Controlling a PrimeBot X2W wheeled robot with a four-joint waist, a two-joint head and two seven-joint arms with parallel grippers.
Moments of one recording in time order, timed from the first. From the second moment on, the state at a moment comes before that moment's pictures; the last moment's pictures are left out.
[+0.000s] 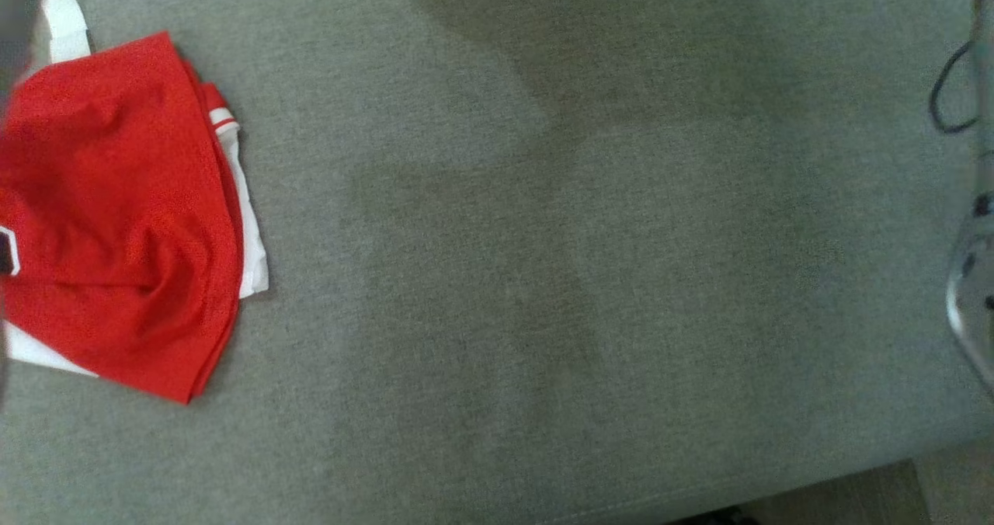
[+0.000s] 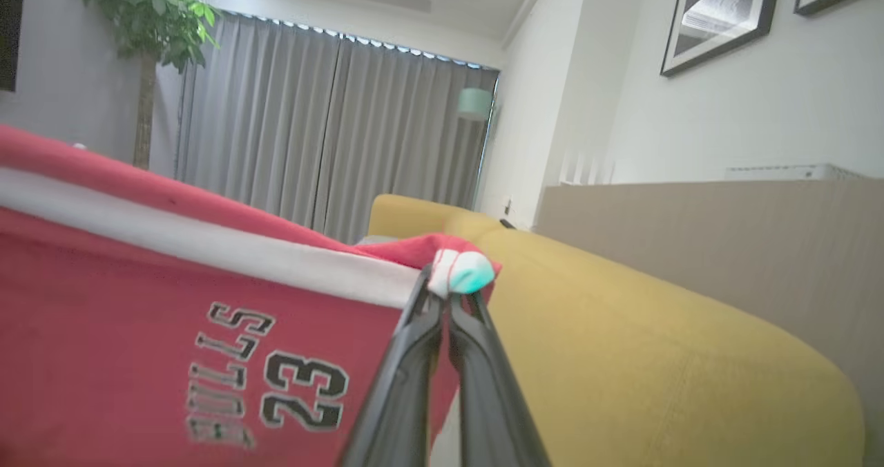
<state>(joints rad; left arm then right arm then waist) -1.62 0.34 -0.86 0.79 -0.71 -0.07 -0.18 -1.41 -0.12 -0.02 0.87 -0.09 0.13 -0.24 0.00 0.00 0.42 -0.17</state>
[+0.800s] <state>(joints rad) -0.96 0.28 -1.21 0.70 -0.77 -0.13 -0.25 -1.01 -0.22 0.30 1.30 -0.01 0.13 -0.01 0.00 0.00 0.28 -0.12</state>
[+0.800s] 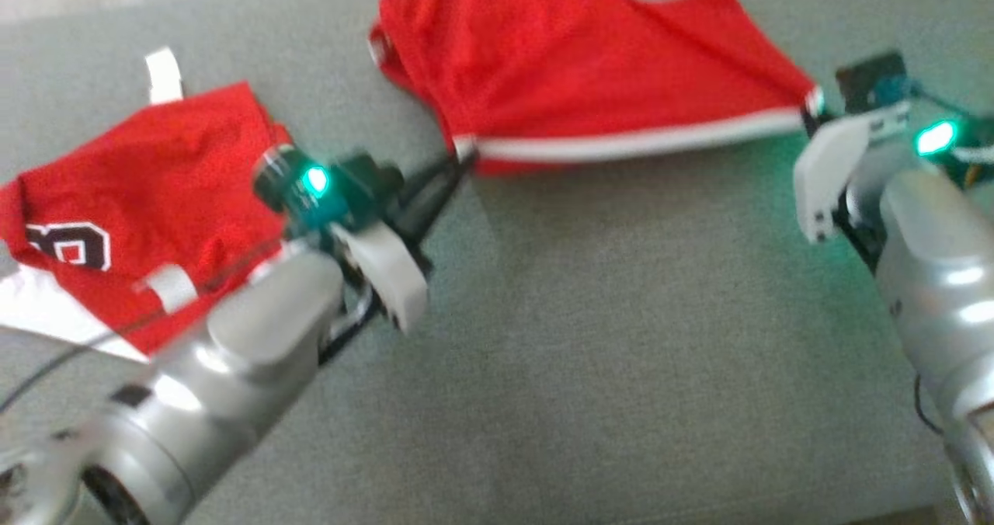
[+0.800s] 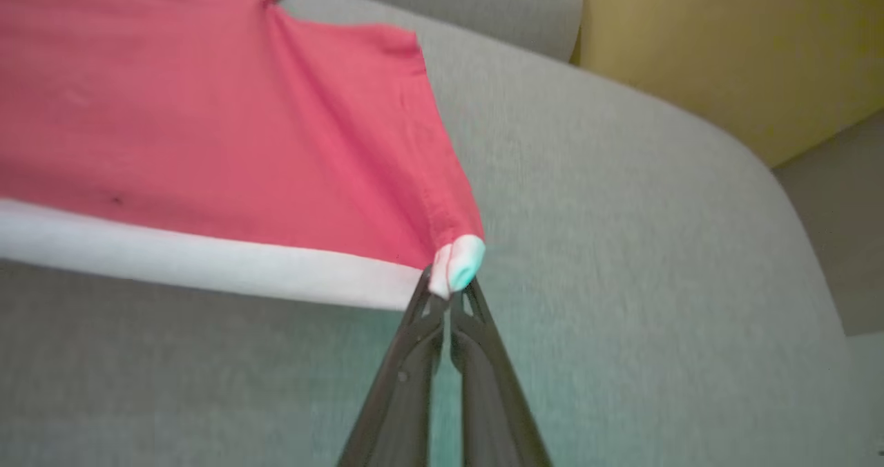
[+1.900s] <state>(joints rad) -0.69 0.35 -1.20 0.28 -0.80 0.09 -0.15 -0.56 -0.54 0.31 0.59 0.37 0.13 0.25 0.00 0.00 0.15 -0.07</state>
